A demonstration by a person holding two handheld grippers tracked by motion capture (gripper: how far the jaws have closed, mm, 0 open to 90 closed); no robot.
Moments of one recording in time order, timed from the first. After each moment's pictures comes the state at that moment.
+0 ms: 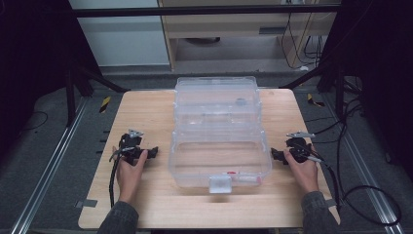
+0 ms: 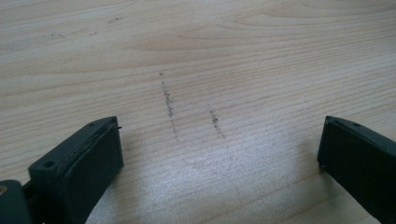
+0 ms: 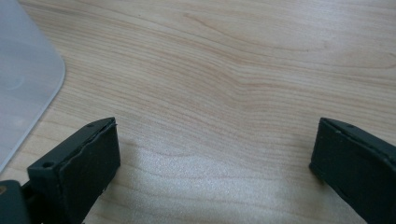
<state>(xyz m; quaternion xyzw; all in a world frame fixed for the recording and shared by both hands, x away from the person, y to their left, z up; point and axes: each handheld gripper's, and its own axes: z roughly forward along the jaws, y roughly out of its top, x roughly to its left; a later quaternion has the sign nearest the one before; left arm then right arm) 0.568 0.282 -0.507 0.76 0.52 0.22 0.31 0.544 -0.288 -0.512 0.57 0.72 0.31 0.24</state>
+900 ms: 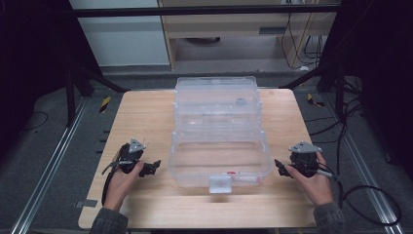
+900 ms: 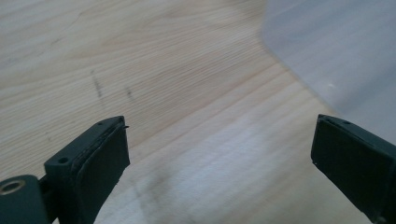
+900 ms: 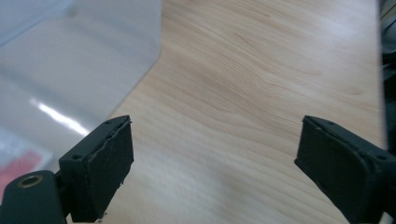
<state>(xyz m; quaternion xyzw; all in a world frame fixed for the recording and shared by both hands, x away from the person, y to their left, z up) 0.497 0.265 -0.470 0.82 0.41 0.21 0.34 0.470 -0.277 -0.466 0.45 0.79 0.30 0.29</state>
